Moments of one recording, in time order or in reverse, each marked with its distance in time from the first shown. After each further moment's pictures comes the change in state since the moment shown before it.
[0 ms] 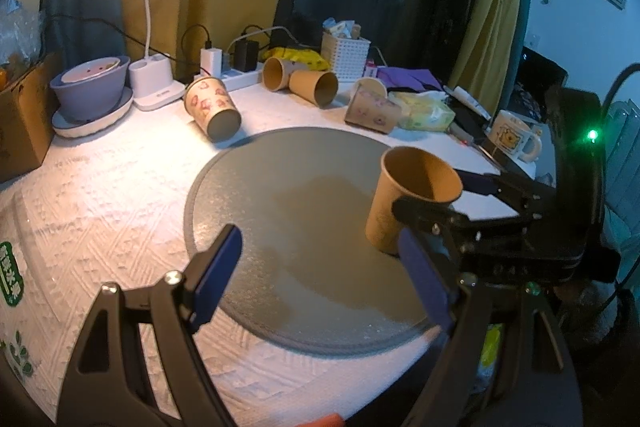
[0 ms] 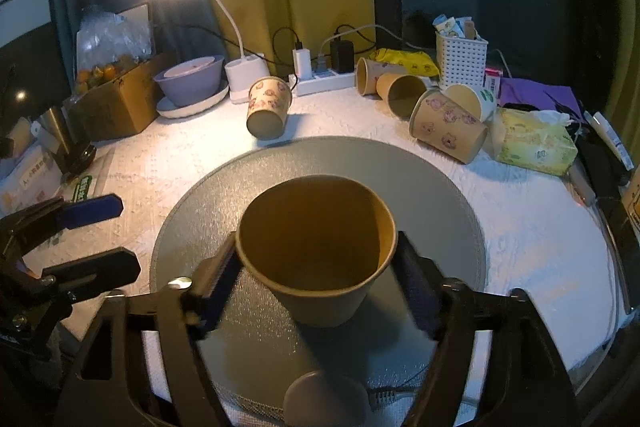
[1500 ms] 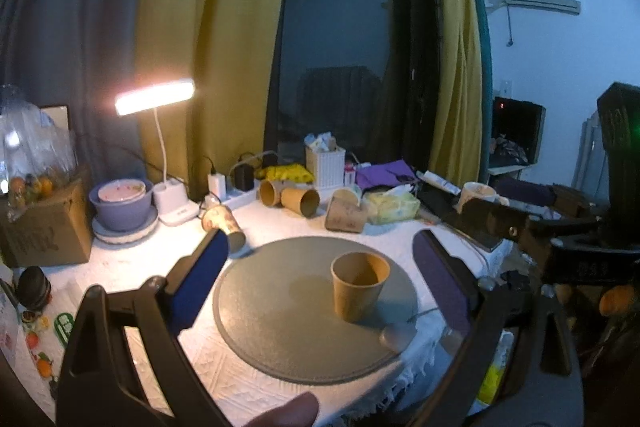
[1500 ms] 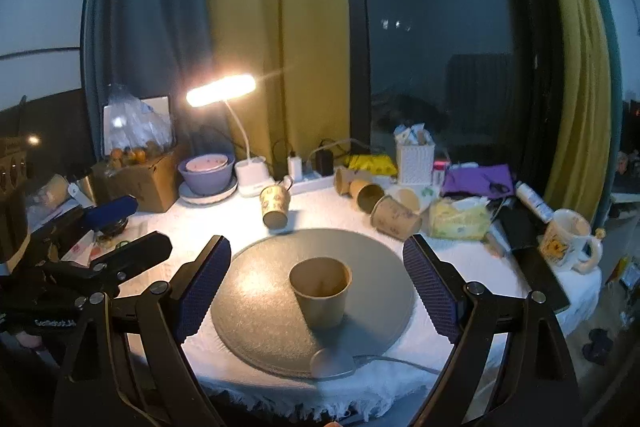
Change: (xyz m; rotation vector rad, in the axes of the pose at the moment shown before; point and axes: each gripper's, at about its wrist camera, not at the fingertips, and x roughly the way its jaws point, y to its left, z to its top) left arm -0.130 -0.051 0.020 0.125 -0.366 0.028; right arm -0.180 0.034 0.010 0.001 -0.320 -0.113
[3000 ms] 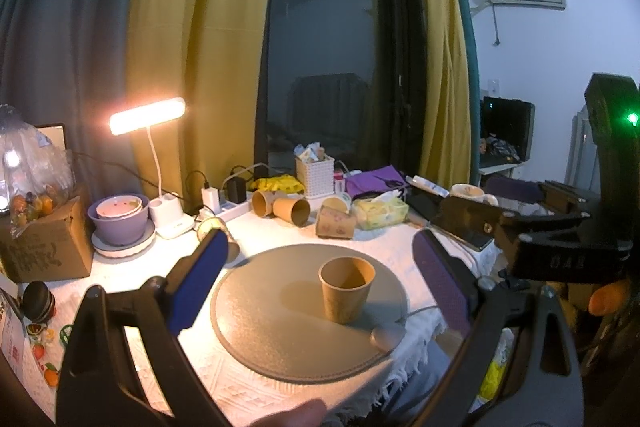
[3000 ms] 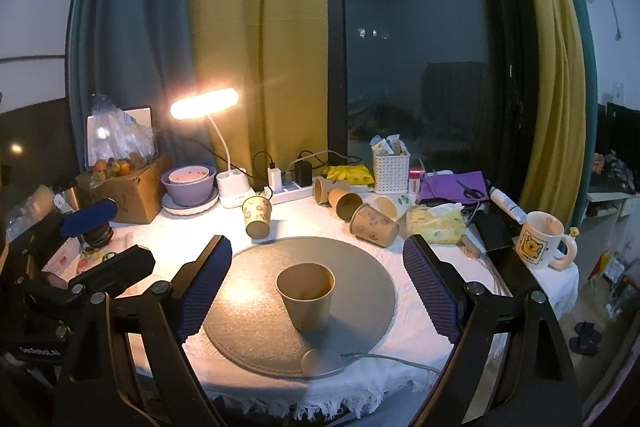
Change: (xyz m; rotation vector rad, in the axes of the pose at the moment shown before) left arm -0.020 -0.019 0.001 0.045 -0.031 -0.017; right arm -0.017 0.009 0.002 0.014 -0.015 -0.083
